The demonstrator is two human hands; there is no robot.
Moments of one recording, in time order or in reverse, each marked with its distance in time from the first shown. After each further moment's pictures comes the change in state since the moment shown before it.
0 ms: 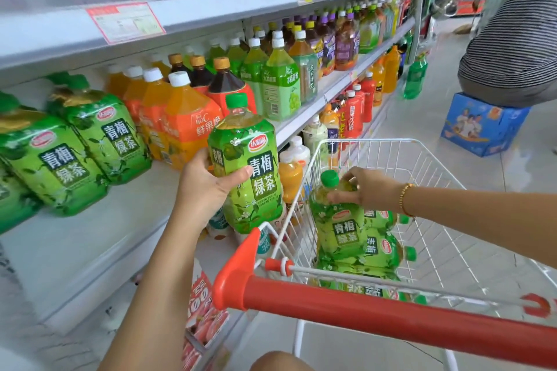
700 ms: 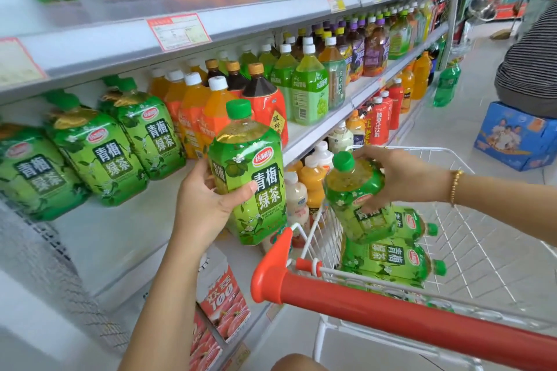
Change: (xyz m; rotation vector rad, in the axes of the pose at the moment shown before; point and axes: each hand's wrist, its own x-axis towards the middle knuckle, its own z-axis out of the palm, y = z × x) left_hand -0.039 0.016 -0.038 -0.005 0.102 0.025; right_hand -0.020 -0.032 -0.037 -0.188 0.126 -0.431
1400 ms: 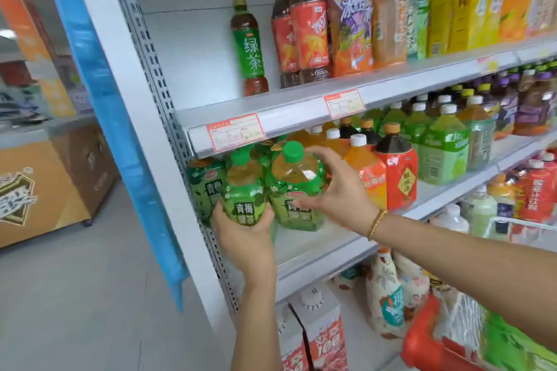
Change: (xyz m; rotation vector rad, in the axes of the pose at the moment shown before) left_hand -0.003 -0.010 -0.107 0.276 1.036 -0.070; right_hand 0.103 -0.248 0.053 0.606 0.393 -0.568
